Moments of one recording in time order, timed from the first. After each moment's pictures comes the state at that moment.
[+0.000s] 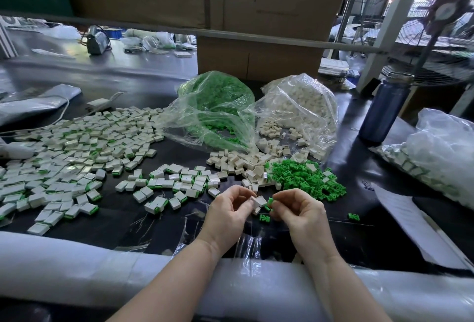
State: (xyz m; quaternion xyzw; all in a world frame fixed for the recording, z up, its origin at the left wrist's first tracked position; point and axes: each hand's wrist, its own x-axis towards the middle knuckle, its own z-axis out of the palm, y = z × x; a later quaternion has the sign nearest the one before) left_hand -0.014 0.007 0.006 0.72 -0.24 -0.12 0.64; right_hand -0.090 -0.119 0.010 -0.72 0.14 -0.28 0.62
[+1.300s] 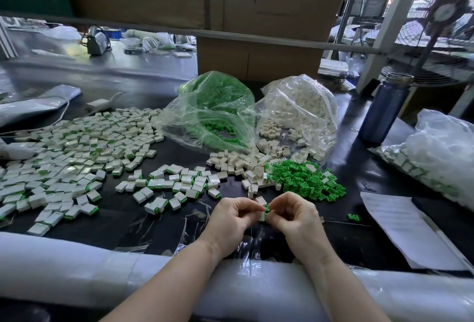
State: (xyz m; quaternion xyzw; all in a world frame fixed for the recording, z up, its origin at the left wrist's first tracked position) left_hand -0.015 0.006 0.004 0.73 -0.28 -0.16 0.61; right_hand -0.092 -0.119 0.011 -0.78 0.14 -0.21 0.57
